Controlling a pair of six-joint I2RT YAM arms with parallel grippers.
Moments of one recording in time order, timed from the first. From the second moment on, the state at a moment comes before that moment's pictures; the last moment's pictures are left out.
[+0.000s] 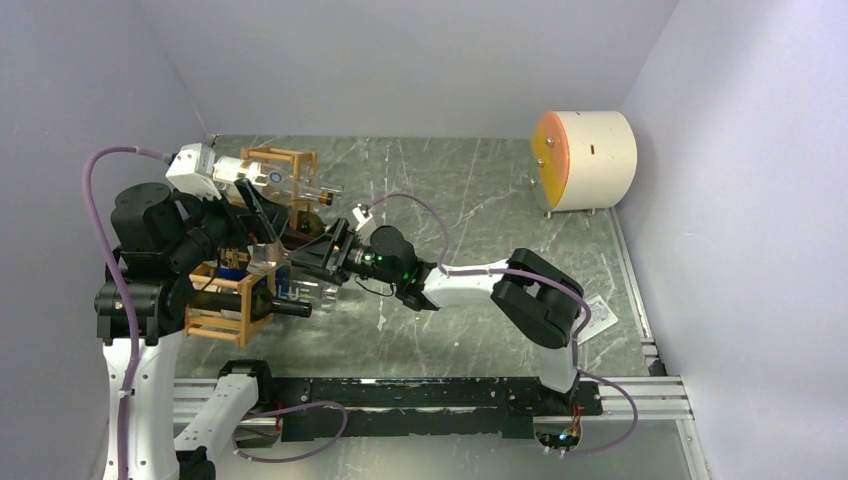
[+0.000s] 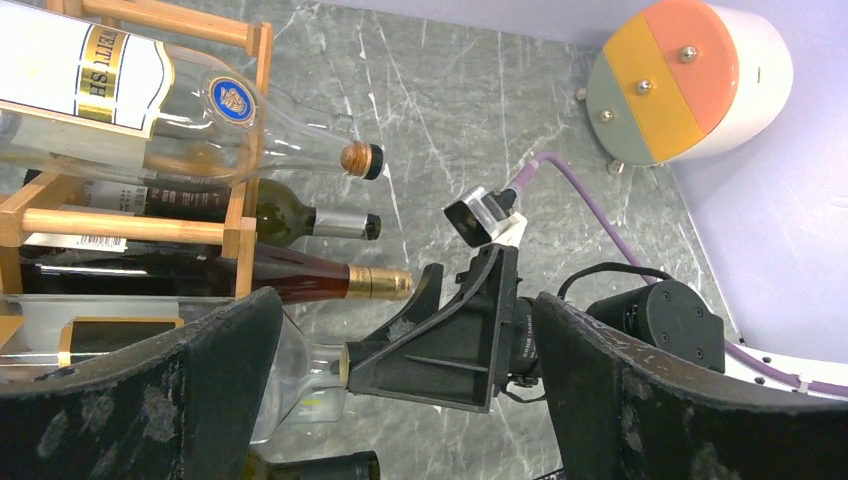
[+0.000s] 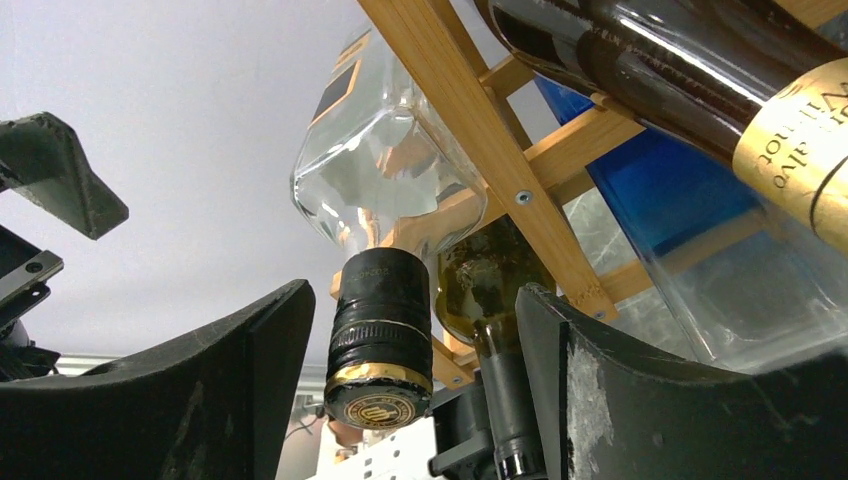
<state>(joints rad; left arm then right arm) -0.01 0.80 1.32 -0.84 0.34 -0.33 1.05 1.91 1.09 0.81 -0.19 1.38</state>
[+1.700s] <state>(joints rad) -0.01 0.79 1.33 -0.86 0.34 -0.33 1.05 1.96 1.13 0.90 -0.23 1.43</state>
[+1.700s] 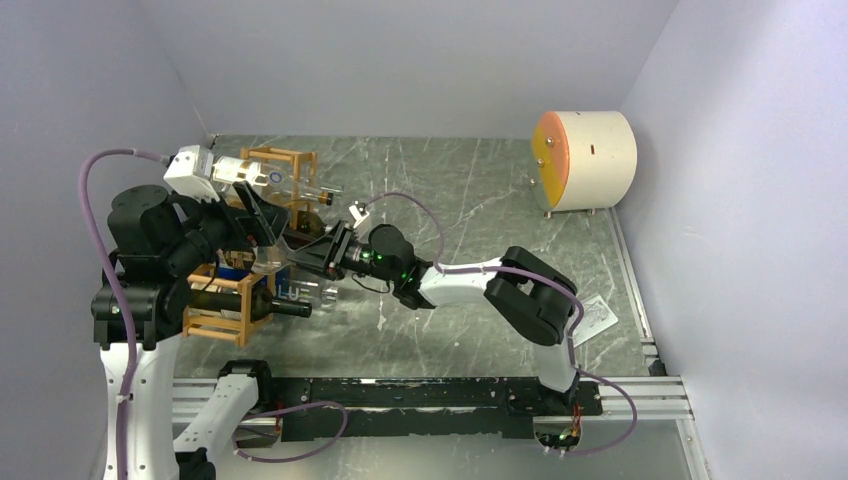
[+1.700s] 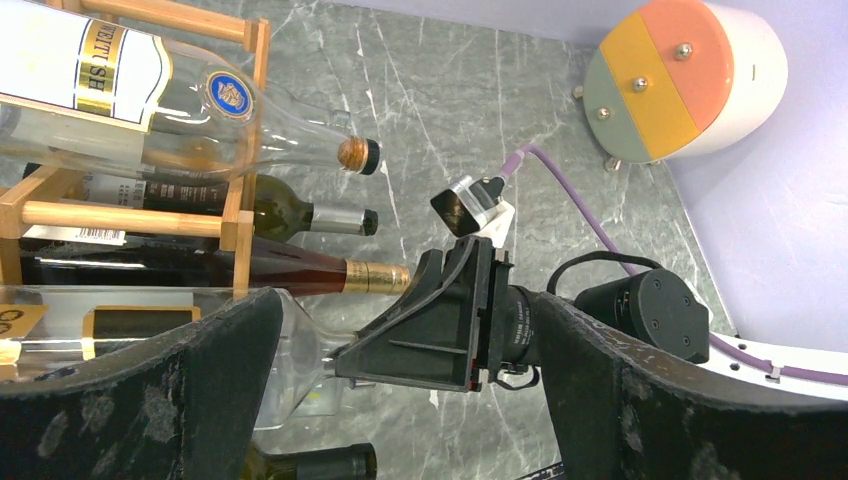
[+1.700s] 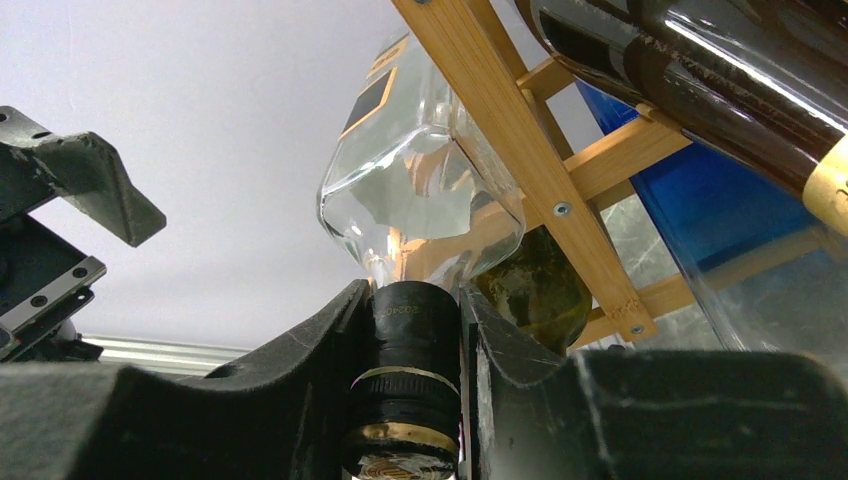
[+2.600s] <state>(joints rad) -0.01 0.83 1.42 -0.87 0.32 -0.32 0.94 1.73 0.89 0.97 -0.32 1.54</state>
